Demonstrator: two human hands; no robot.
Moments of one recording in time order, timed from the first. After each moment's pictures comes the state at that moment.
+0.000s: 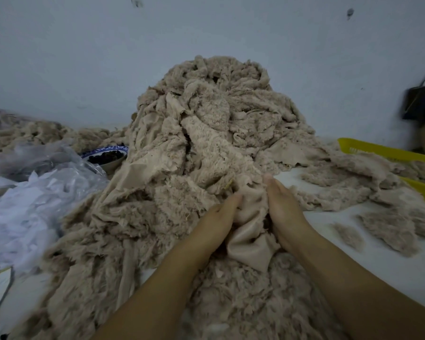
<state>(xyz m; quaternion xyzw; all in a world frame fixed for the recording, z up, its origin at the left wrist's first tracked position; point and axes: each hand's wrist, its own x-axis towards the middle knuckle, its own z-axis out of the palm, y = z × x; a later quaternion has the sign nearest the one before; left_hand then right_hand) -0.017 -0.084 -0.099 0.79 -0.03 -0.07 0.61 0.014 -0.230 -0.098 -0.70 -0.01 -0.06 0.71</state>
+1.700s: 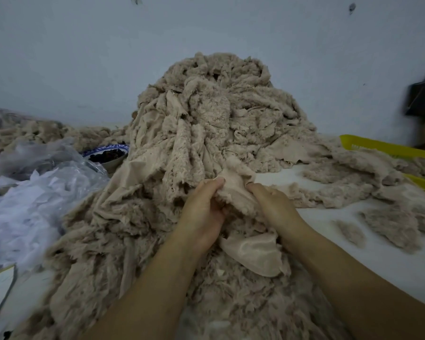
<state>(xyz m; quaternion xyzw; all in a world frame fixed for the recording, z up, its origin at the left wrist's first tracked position) -0.007 -0.079 -0.086 0.48 0.00 -0.02 0.88 0.004 -0.227 -0.094 -0.76 0.01 0.00 0.65</state>
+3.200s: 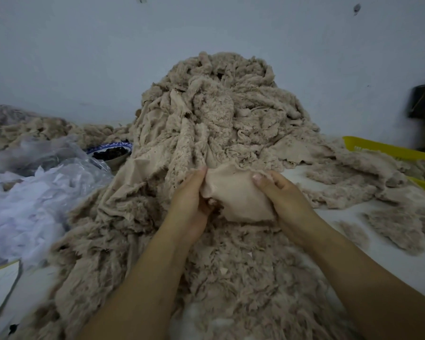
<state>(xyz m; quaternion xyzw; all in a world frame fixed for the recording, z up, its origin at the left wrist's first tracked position) -0.004 -0.058 -0.077 0.50 0.02 0.05 0.87 0.005 -0.234 -0.085 -0.64 -0.14 0.02 0.75</state>
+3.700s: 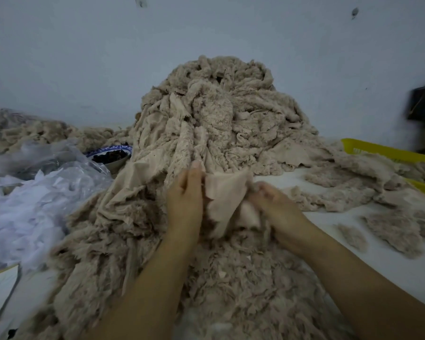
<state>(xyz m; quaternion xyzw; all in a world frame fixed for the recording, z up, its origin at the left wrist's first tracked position) -0.013 -0.061 -0.079 0.67 0.04 0.29 0.69 0.009 -0.236 -0.099 -0.67 -0.15 0.03 0.73</state>
